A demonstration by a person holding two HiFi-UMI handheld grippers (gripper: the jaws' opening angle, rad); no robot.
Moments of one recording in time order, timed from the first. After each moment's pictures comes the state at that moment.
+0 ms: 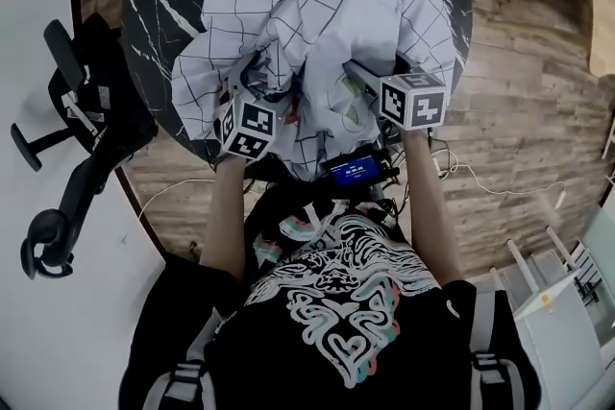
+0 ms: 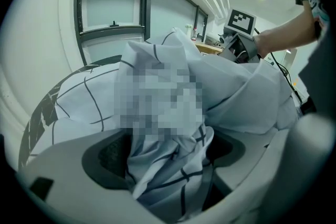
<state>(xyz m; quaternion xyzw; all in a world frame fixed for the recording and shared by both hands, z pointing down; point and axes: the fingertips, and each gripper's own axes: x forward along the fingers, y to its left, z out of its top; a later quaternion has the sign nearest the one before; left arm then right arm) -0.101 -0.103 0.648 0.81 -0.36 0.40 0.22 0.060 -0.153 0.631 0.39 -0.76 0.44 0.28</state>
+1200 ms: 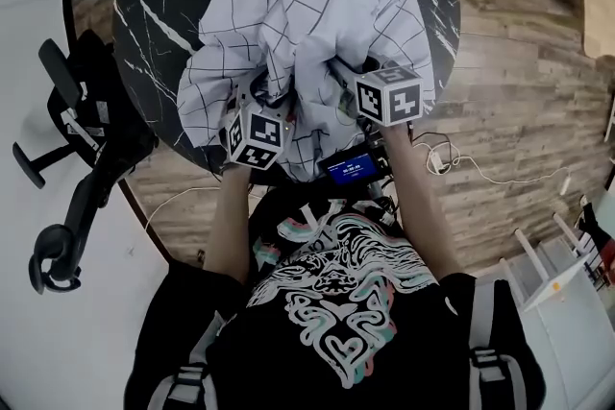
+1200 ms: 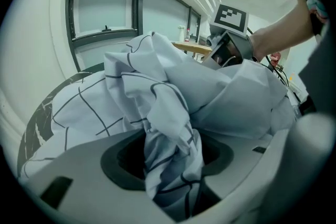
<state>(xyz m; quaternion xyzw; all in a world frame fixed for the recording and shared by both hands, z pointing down) -0.070 -0.096 0.642 0.83 -0.34 0.40 0.19 0.029 -0.148 0.632 0.37 -0.77 0.45 0.25</state>
